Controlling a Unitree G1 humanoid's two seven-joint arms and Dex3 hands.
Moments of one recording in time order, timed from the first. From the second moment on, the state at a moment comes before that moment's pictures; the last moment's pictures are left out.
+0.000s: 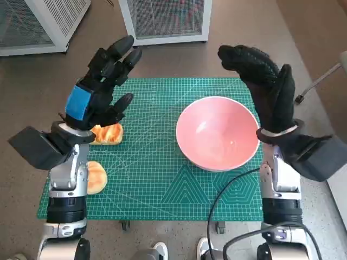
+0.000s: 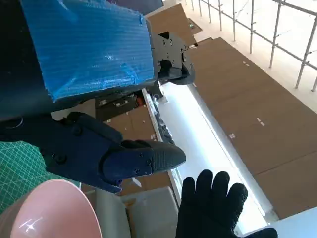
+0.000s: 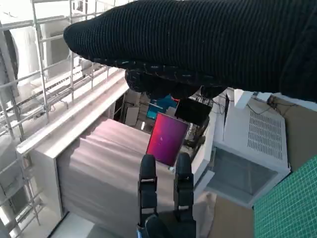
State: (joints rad) left arm -0.56 0.29 0.16 0.21 -0.25 -0.27 -0.44; right arm -0.68 -0.14 -0.10 0.36 0.28 -0.47 0.47
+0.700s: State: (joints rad) left arm -0.57 0.29 0.16 0.21 -0.25 -0.27 -0.44; right arm -0.68 -0.19 -0.18 0.50 0.31 -0.54 0.50
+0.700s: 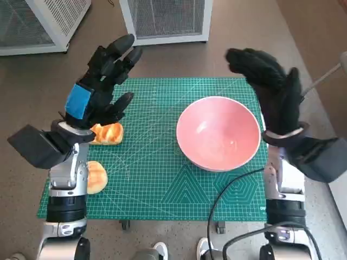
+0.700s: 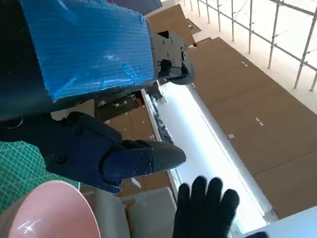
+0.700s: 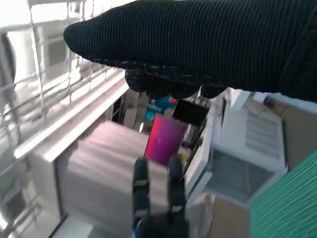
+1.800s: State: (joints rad) left arm -0.56 0.29 0.16 0.22 -0.24 -0.30 -0.43; right arm -0.76 -0.29 -0.27 1.20 0.15 -0.67 0.22
